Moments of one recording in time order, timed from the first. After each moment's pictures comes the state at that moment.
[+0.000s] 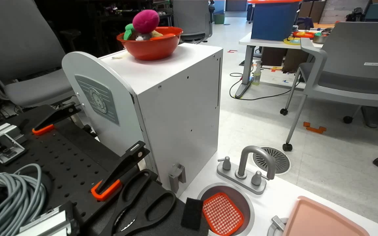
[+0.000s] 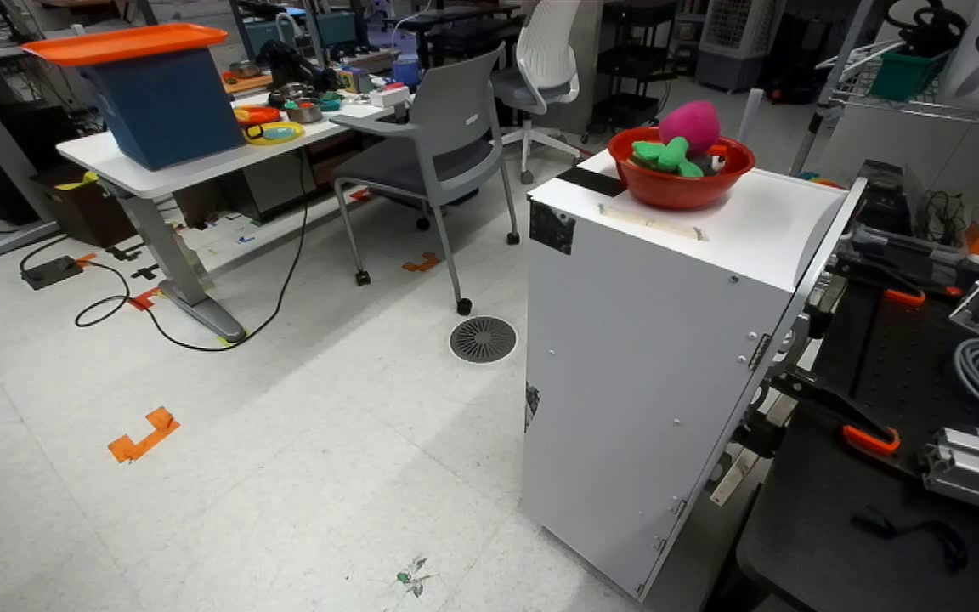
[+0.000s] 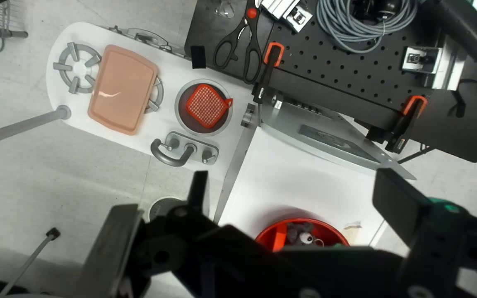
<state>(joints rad) -0.01 -0.68 -0.18 -2.41 -0.22 1.76 -0.50</state>
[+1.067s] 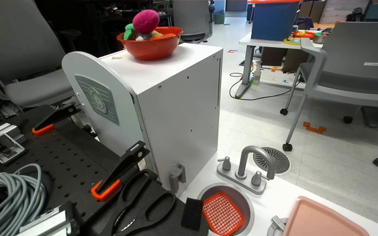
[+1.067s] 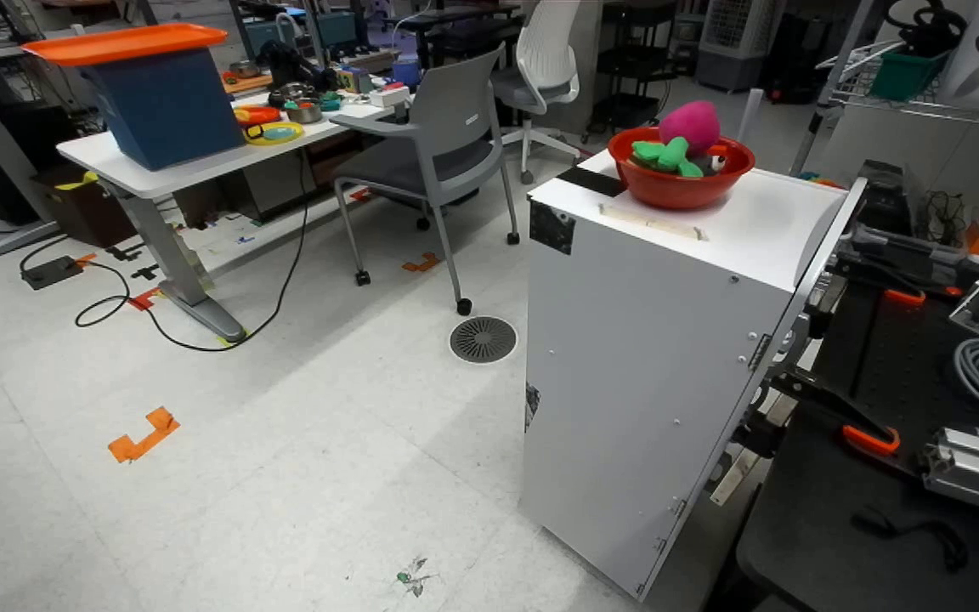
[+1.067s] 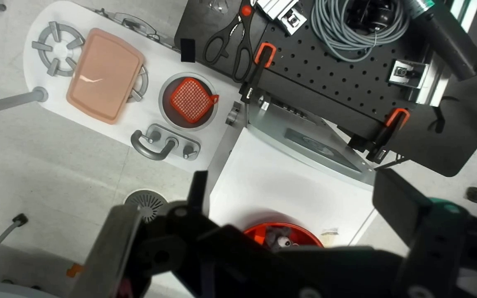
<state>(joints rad) 0.01 -0.70 -0.21 -2.44 -0.21 1.76 -0.59</state>
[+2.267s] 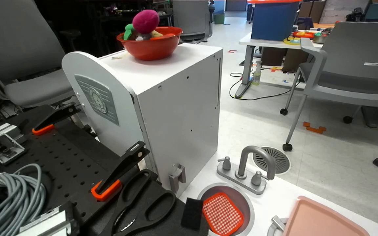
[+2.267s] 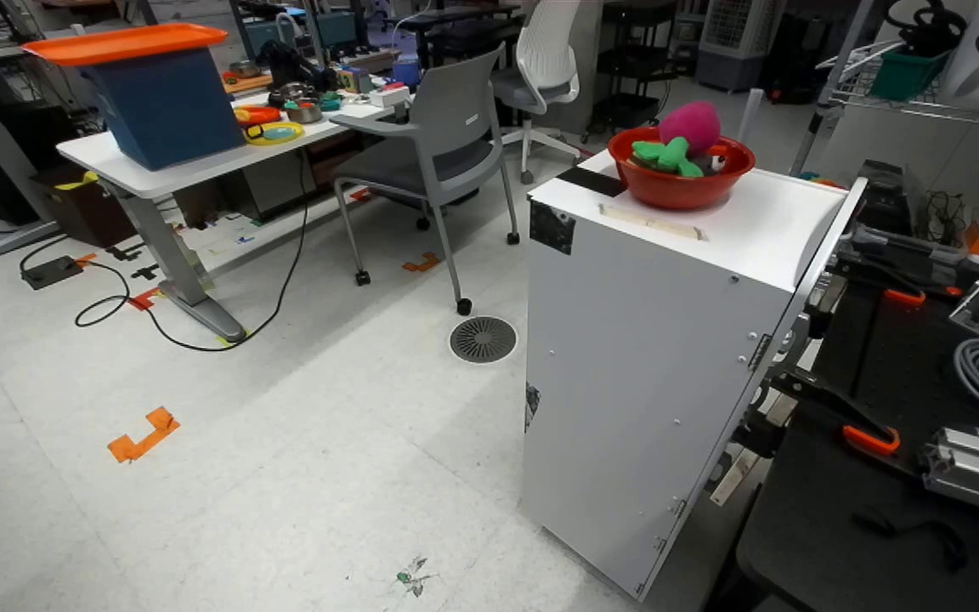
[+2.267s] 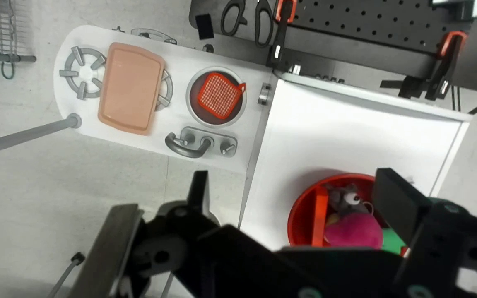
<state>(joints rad) 0.00 -0.34 -0.14 -2.22 -0.20 1.84 -0.33</state>
